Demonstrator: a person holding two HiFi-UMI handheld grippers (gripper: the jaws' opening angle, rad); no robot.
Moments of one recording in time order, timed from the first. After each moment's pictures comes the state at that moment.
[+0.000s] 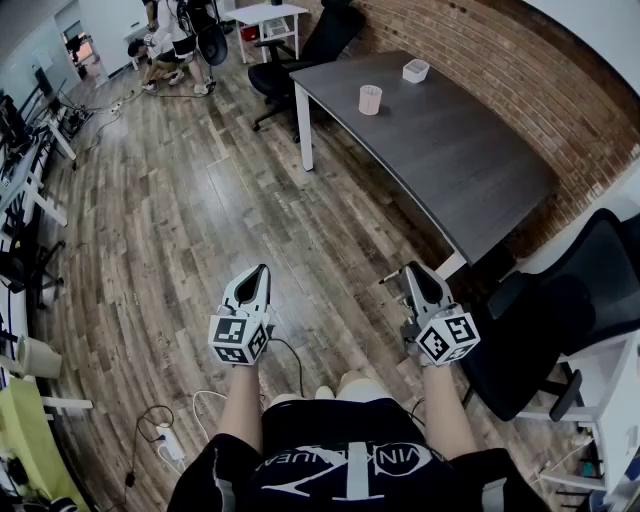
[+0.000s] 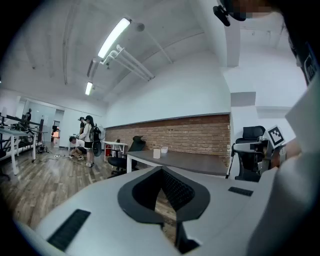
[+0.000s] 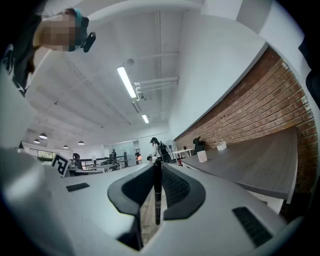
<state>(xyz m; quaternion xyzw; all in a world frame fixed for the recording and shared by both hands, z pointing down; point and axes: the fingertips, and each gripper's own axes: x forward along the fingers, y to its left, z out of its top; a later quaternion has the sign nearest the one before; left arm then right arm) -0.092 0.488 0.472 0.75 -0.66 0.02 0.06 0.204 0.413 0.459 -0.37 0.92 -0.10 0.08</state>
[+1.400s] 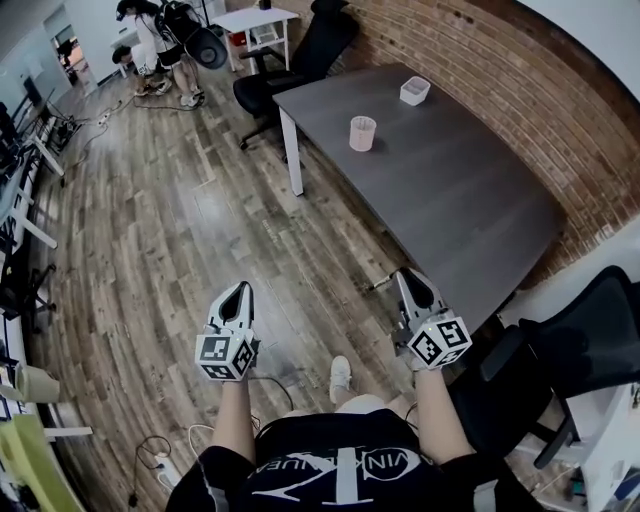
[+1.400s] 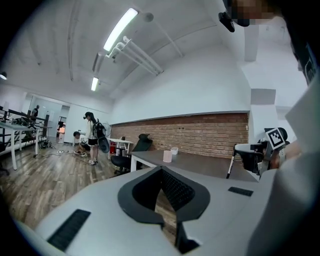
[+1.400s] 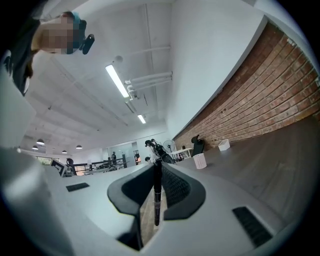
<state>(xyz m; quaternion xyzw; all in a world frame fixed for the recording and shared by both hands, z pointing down) -0.139 0.301 0.475 0.72 -0.69 0.01 0.08 0.172 0.200 0.454 -0.37 0.92 -0.13 0.08</state>
